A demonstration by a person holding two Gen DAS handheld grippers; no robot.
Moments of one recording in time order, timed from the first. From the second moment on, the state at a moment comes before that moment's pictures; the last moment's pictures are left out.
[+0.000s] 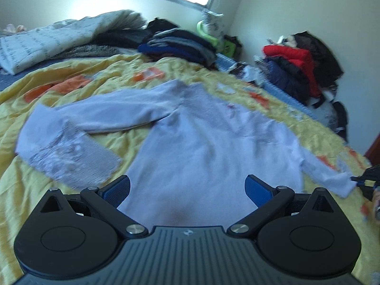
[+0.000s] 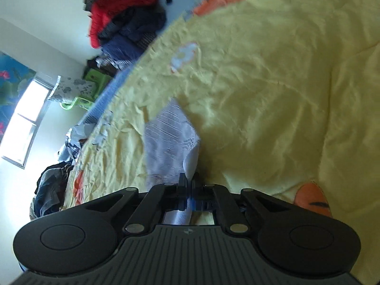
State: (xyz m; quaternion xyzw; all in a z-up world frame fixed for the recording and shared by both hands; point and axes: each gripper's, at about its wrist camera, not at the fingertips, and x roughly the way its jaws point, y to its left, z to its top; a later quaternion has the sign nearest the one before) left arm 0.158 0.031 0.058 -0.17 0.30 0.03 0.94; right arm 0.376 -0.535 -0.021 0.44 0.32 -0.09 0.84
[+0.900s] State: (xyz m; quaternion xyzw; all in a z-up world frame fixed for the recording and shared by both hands) left arm 0.111 0.146 0.050 -0.43 0.26 -0.04 0.87; right arm 0.208 -0.184 0.041 0.22 0.39 0.34 0.83
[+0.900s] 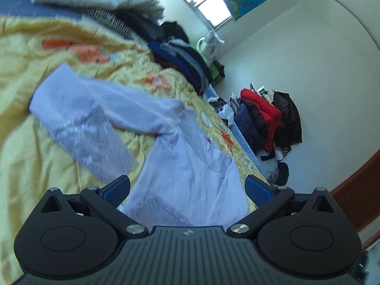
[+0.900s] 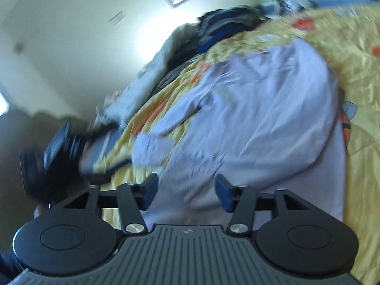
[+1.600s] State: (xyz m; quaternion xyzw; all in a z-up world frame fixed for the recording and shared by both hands) left arm 0.067 0.183 0.029 -0.57 0.28 -0.08 0.77; right arm 0.288 -0.038 0.021 -0.13 0.45 0.49 0.74
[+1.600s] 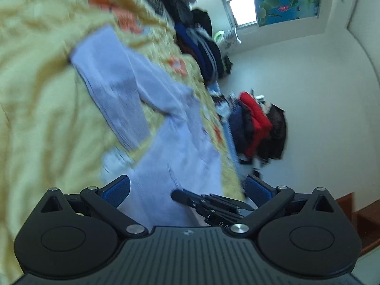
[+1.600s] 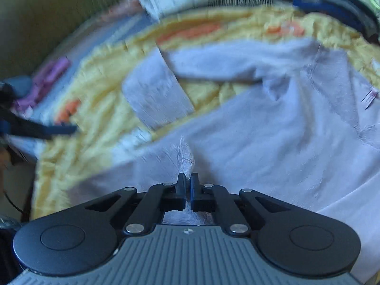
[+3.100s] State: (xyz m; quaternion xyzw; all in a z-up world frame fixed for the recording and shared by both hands) left arm 0.124 0.081 0.004 -0.55 0.54 -0.09 0.64; right arm 0.064 -0.123 0.042 -0.36 0.14 0.45 0.81
